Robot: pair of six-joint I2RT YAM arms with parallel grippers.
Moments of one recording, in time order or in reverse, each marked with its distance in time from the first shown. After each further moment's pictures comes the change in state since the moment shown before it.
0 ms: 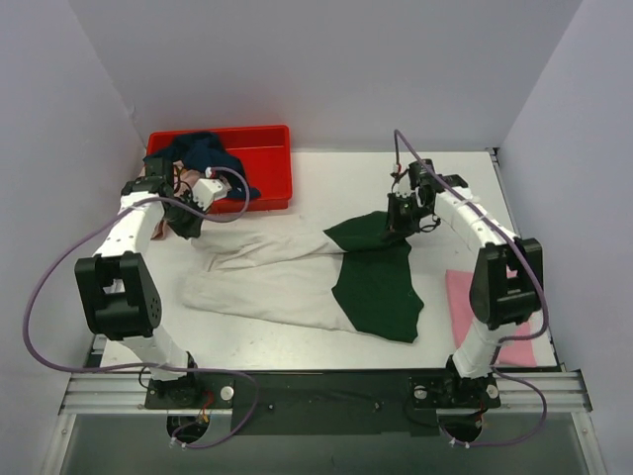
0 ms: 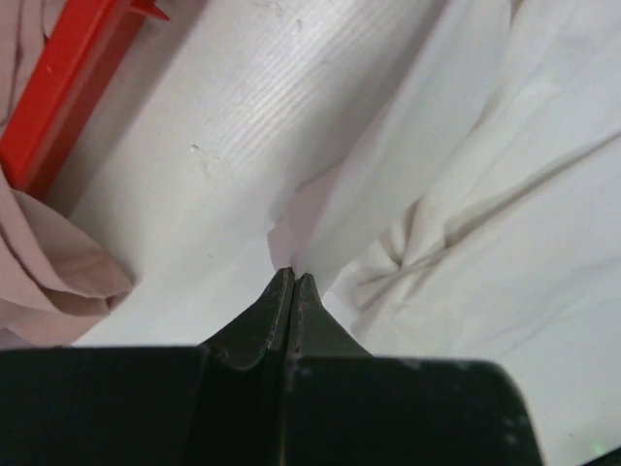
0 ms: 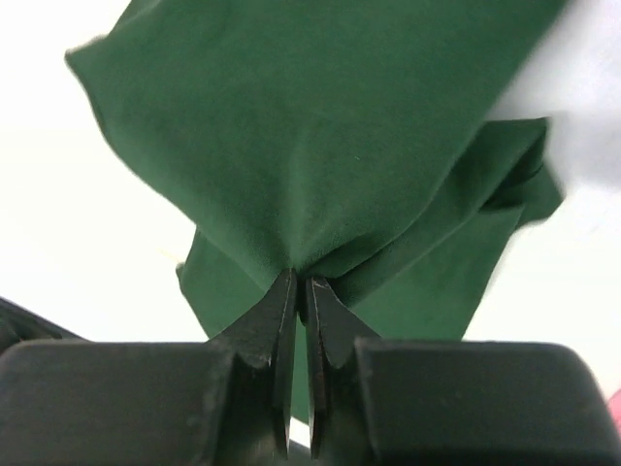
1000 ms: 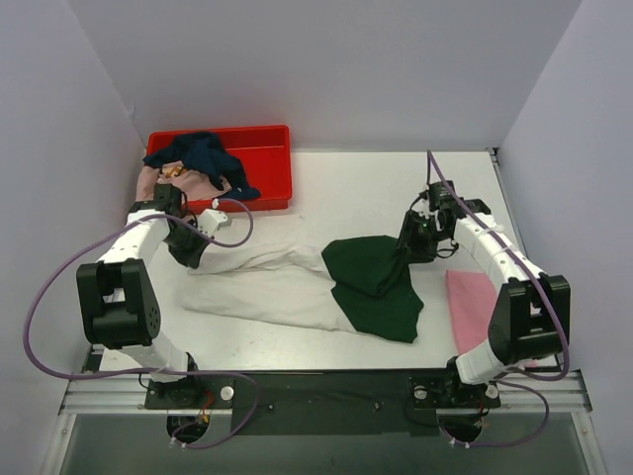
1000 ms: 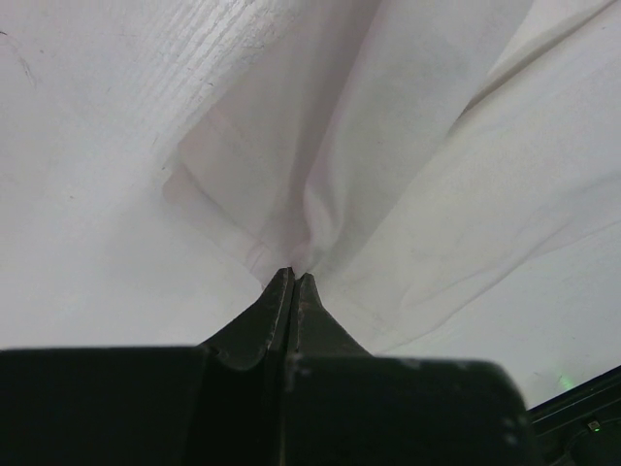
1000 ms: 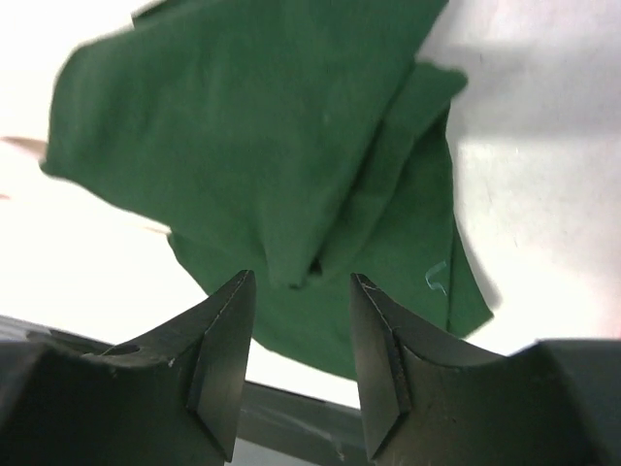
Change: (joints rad) left arm -0.009 -0.081 -0.218 -0.056 -0.087 0.045; right arm -0.034 -0.349 -0.331 -0.030 0.057 0.188
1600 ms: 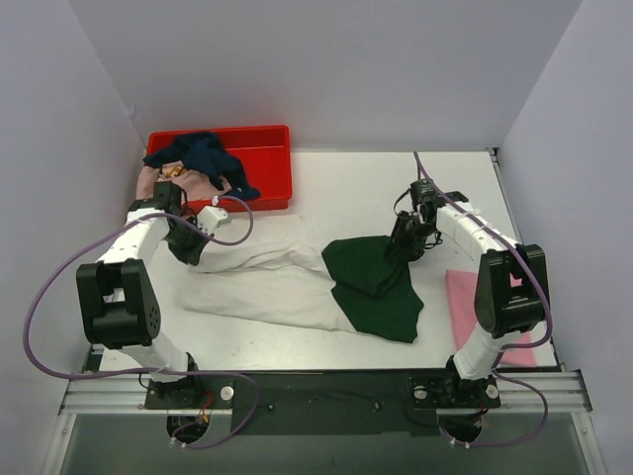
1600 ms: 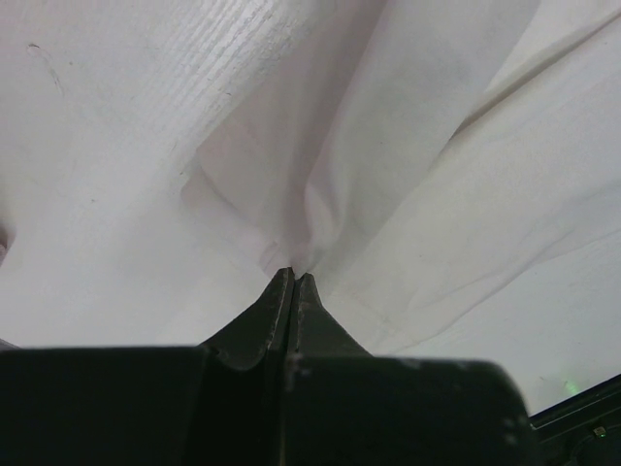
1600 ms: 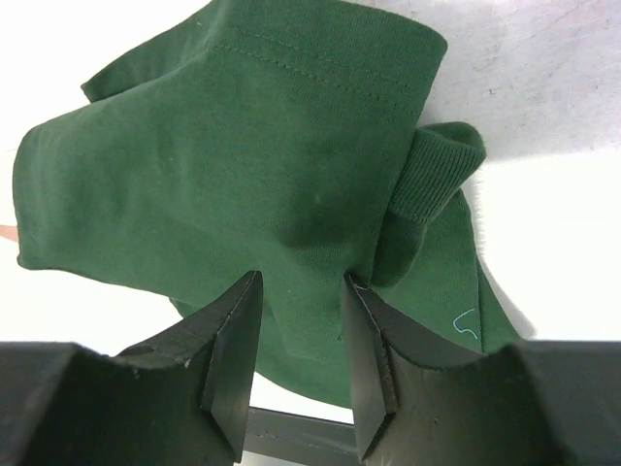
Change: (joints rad) left arm -0.005 0.000 0.015 0.007 0.000 -0.003; right arm 0.050 0.215 0.100 0.035 0.089 0.171
